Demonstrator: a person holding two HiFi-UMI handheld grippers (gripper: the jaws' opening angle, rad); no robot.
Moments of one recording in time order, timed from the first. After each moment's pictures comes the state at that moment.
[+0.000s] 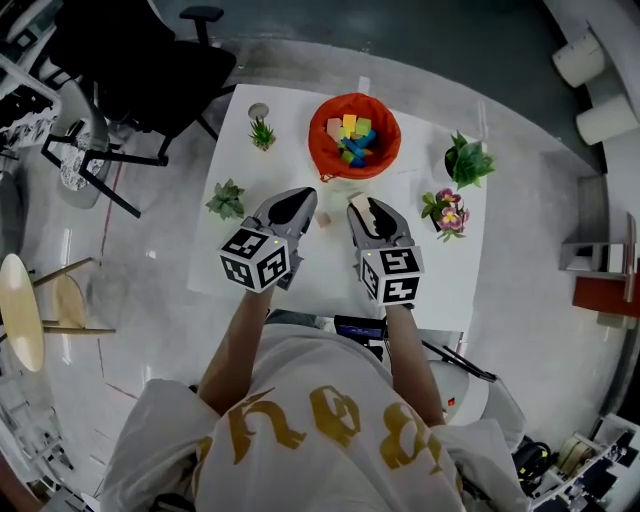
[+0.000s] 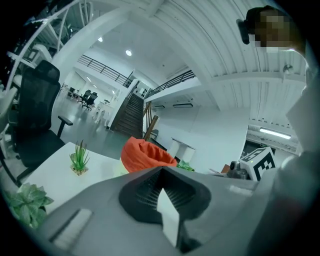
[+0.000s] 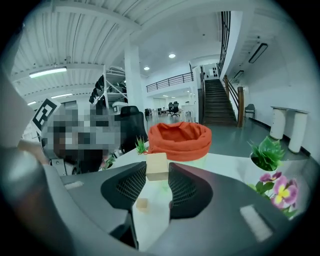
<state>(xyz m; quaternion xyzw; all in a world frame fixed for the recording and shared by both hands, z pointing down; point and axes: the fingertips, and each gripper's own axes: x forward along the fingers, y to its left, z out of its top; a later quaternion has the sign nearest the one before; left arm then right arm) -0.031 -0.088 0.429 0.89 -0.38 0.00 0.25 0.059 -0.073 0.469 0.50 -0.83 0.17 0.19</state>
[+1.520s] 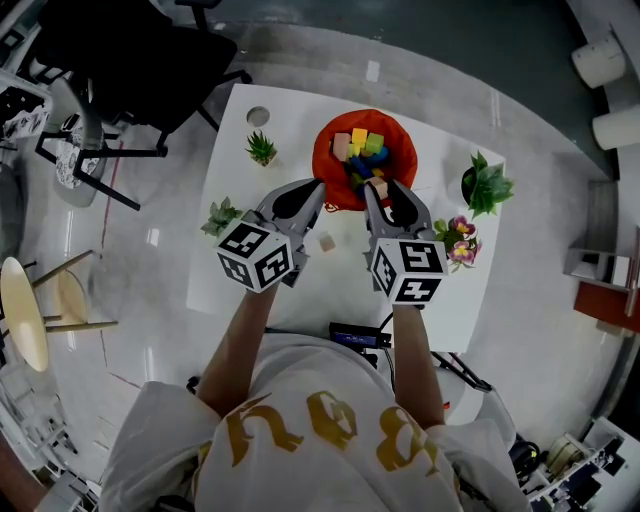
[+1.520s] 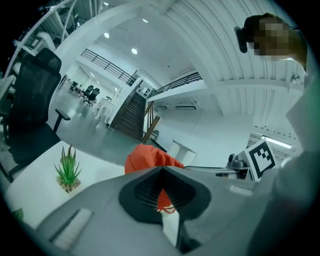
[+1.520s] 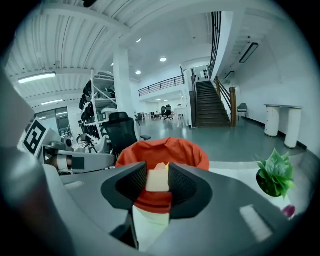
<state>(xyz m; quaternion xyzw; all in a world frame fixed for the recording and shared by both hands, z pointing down) -0.026 -0.167 0.433 0.88 -0.38 -0.02 0.27 0.069 -0.170 0.443 0.53 -0.81 0.18 0.16</state>
